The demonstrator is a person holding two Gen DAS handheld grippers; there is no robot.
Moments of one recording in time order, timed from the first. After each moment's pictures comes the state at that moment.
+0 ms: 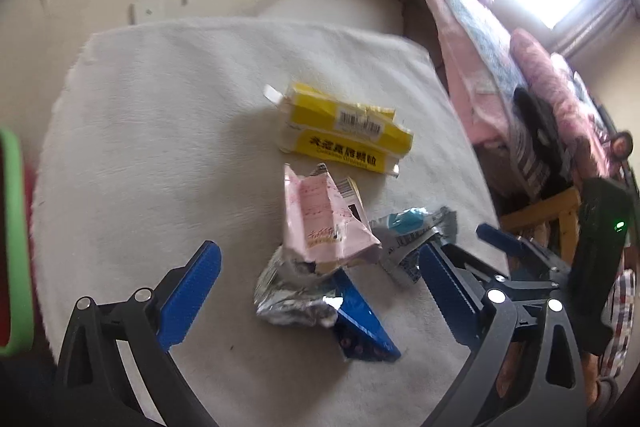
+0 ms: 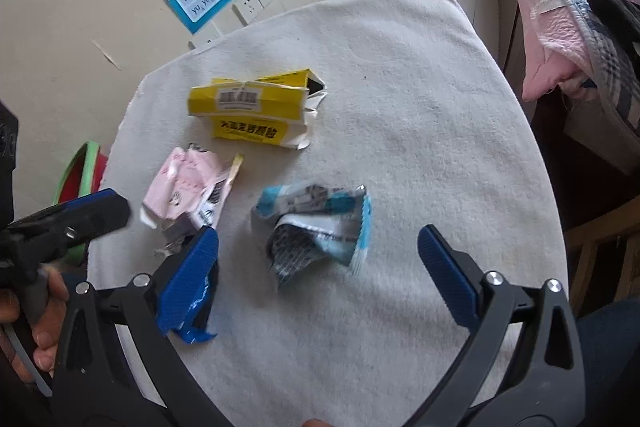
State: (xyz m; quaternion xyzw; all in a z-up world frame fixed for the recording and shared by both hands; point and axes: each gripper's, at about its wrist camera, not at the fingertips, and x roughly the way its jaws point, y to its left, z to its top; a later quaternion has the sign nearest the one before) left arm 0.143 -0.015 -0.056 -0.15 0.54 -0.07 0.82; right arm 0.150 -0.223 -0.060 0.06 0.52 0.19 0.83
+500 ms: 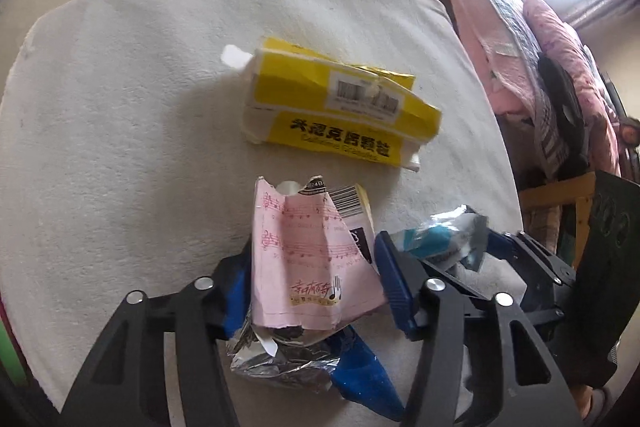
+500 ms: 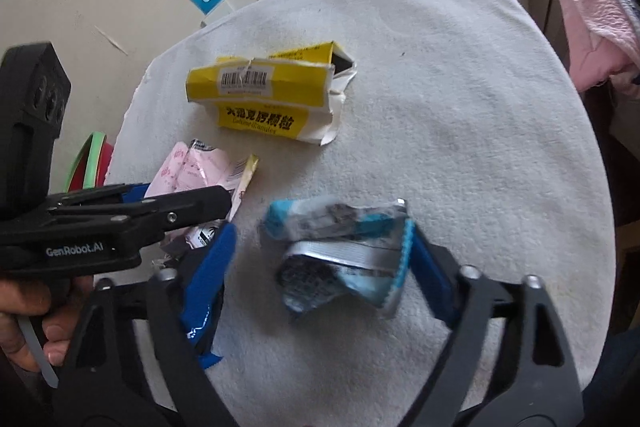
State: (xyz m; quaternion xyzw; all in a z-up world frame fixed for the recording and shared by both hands) left arm 0.185 -0.035 -0.099 -0.14 0.60 -0.09 0.78; right arm 0.170 -0.201 -0.089 0.07 0.55 0.23 0.80
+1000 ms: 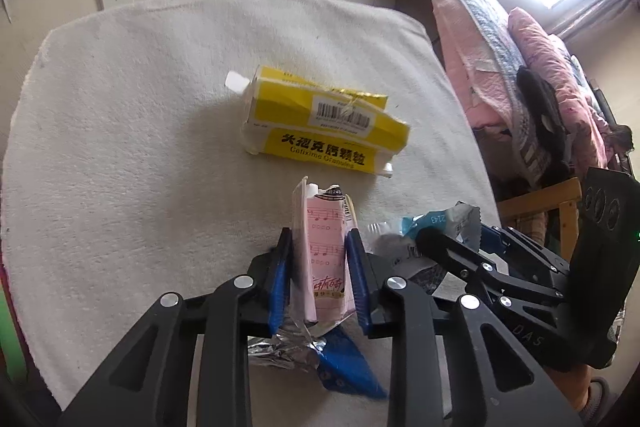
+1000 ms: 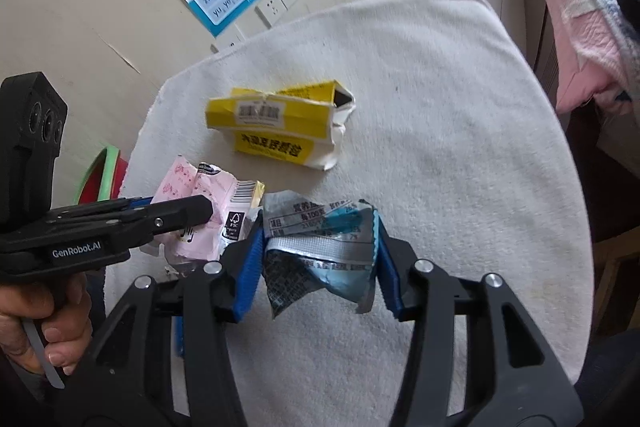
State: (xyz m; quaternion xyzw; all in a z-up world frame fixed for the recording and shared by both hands) left arm 0.171 -0.029 -0.069 -0.16 0.57 -0.10 0.80; right arm 0.161 -0.216 -0.058 0.08 0.52 0.24 0.82
